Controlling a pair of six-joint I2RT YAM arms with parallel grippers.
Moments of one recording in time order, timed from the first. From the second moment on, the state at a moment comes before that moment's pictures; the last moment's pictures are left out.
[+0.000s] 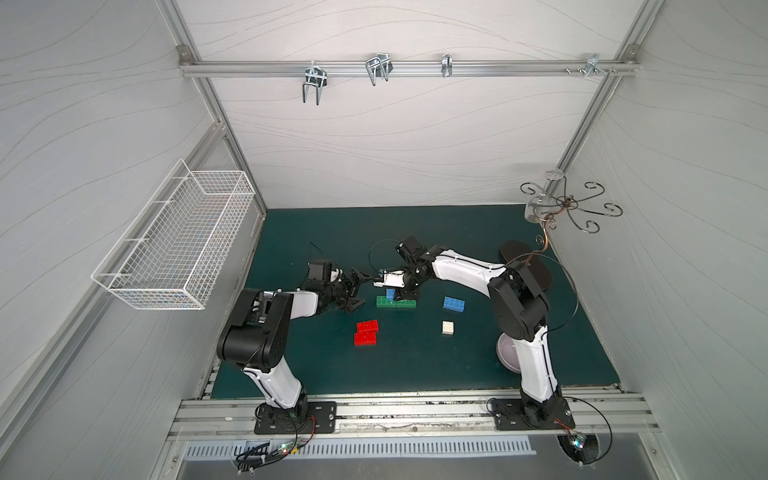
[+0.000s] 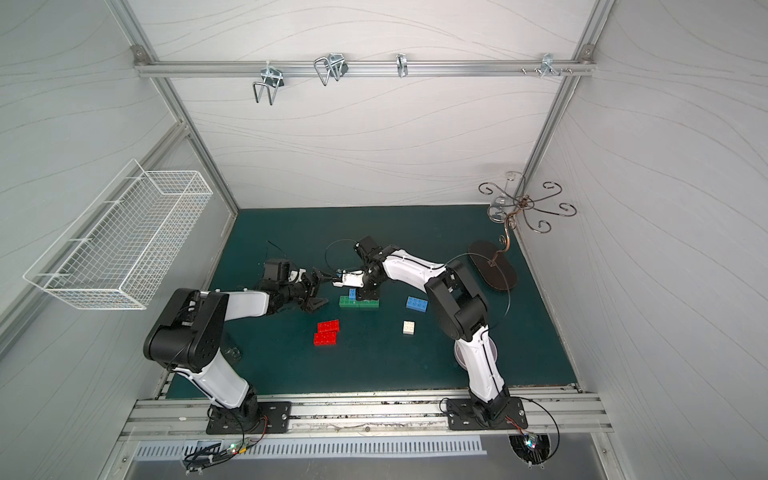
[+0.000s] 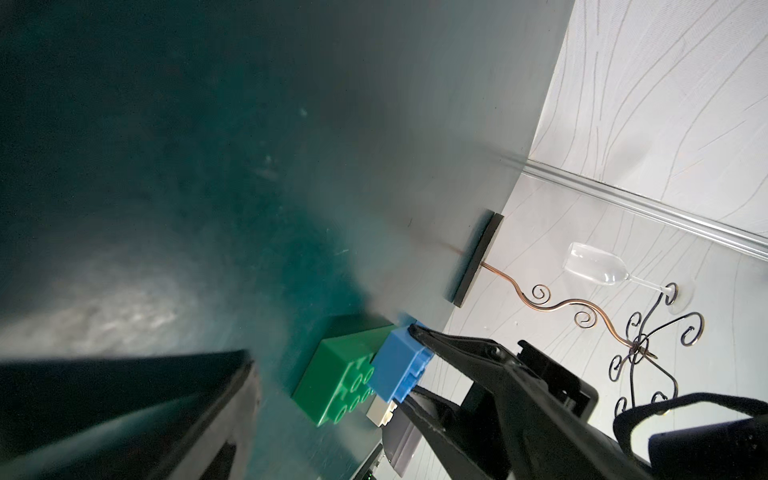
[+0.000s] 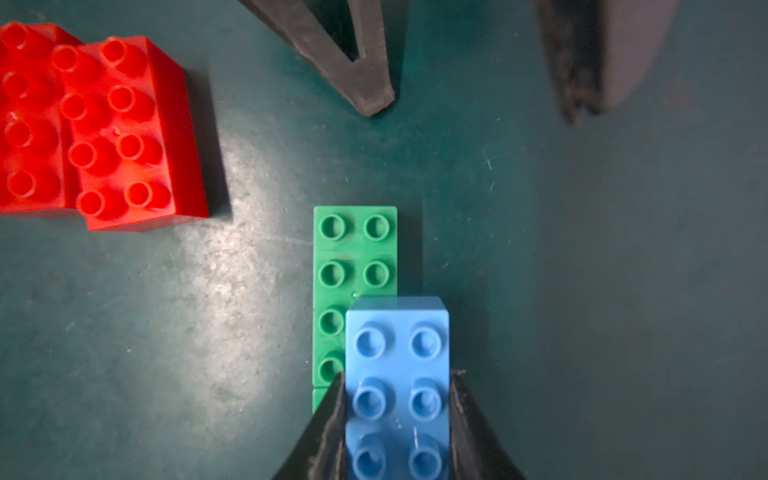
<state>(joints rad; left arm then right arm) -0.13 1.69 0.67 0.21 0.72 -1.20 0.77 2.12 1.58 -0.68 -0.31 -0.85</state>
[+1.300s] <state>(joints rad) -0.31 1.58 1.24 -0.49 0.57 -0.65 0.50 1.49 1.26 -0.54 -0.42 -0.29</state>
